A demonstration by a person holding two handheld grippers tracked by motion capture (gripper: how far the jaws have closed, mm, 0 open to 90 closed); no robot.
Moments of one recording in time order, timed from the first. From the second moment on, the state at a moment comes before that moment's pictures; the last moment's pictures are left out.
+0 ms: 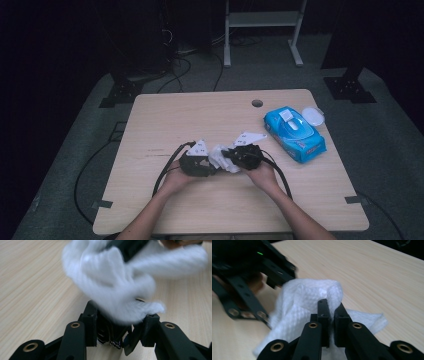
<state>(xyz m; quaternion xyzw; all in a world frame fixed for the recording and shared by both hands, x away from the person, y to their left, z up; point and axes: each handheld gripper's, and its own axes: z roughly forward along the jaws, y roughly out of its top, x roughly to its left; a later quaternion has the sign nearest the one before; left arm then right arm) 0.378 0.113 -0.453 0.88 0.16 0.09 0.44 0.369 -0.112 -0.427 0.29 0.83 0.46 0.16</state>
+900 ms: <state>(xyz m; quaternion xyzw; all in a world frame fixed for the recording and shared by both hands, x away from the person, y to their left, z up) 0.386 0.126 -0.454 0.86 0.19 0.09 0.47 0.374 -0.148 -0.428 0.33 0.81 0.45 0.17</state>
